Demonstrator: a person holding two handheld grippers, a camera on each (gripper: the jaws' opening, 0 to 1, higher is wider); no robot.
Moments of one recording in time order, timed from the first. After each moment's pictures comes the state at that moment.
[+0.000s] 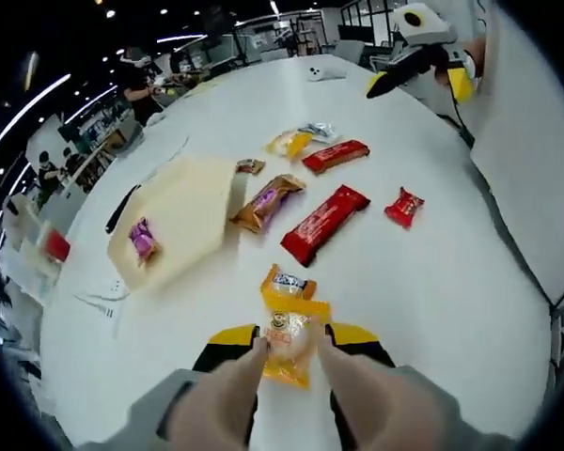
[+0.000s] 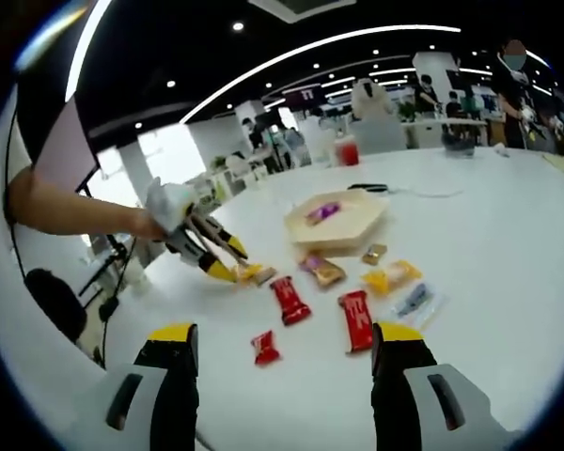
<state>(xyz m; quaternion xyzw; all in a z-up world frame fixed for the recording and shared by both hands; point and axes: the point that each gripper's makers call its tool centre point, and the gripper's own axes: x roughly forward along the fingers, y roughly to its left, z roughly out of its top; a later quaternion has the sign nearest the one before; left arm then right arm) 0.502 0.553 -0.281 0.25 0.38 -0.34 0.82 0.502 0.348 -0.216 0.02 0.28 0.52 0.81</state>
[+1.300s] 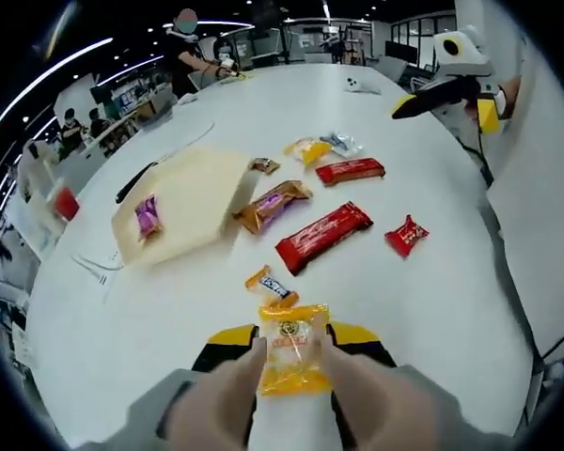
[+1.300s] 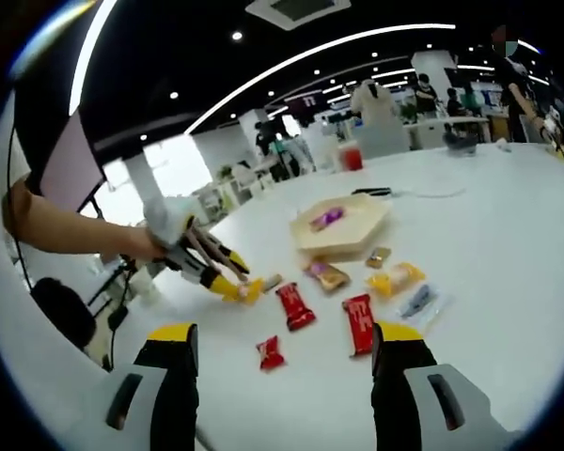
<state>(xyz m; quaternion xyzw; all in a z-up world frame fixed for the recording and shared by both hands) 0.498 0.548 -0.296 0.21 0.41 -0.31 0.83 0.506 0.346 -0.212 0.05 0.27 0.53 0.80</state>
